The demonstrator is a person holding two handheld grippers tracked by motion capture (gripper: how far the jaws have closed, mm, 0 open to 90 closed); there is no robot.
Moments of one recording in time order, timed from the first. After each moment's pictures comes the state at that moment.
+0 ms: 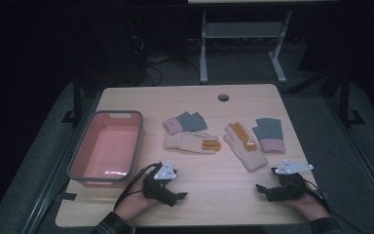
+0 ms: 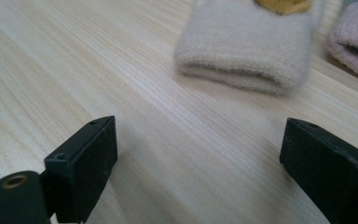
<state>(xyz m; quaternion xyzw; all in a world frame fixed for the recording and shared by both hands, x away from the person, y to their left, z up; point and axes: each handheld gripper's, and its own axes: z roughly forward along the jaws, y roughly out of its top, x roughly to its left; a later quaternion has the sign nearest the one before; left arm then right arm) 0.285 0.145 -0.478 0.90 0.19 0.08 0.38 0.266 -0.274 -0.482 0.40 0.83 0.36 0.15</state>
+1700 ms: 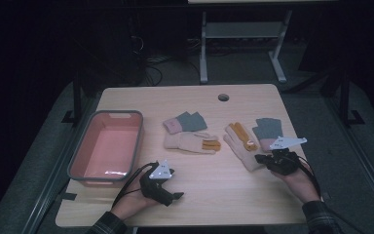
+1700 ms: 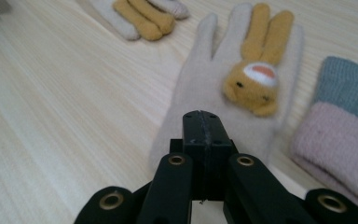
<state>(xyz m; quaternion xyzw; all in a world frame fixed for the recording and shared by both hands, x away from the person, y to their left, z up) 0.289 0.156 -0.477 0.90 0.18 0.07 0.38 0.319 -0.259 -0.441 0.38 0.83 0.37 0.14</state>
